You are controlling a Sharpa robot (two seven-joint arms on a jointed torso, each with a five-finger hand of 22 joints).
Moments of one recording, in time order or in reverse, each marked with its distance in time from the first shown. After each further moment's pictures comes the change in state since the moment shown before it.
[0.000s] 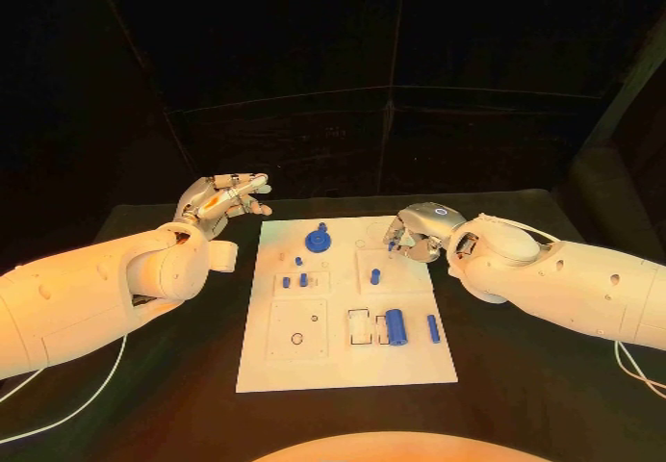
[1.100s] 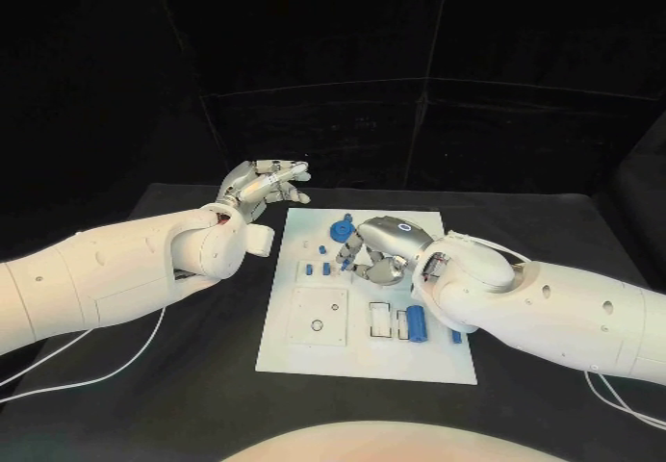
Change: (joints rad) left arm 0.001 0.022 0.000 0.013 0.000 0.008 -0.005; left_hand 0.000 0.000 -0.003 -0.003 0.000 -0.004 0.004 0.004 0.000 -0.007 0.000 0.009 0.000 -0.007 0.000 0.005 -0.004 0.000 0.000 0.000 -0.004 -0.004; right arm -0.013 0.146 -0.032 0.163 0.050 -0.017 -0.005; right_hand 0.000 0.000 0.012 -0.007 0.000 -0.001 0.000 -0.001 -0.001 0.000 0.000 -0.004 -0.001 0.000 0.000 0.004 0.004 0.000 0.007 0.000 0.004 0.007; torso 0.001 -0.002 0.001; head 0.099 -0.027
